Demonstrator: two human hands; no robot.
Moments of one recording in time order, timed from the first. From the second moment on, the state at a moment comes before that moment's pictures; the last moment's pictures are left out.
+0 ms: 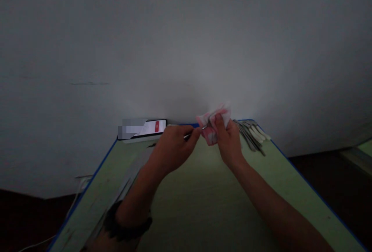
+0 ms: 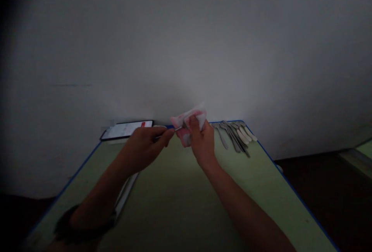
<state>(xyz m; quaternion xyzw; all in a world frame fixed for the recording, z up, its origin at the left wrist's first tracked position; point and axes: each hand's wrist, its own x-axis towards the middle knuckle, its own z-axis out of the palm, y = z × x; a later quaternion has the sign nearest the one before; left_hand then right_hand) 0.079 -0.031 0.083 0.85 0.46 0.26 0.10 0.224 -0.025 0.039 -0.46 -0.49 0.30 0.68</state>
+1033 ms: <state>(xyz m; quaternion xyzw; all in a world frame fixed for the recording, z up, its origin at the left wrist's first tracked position) 0.076 -0.025 0.071 0.89 0.35 0.16 0.25 0.220 -0.019 0.029 -0.44 -0.49 0.42 0.62</state>
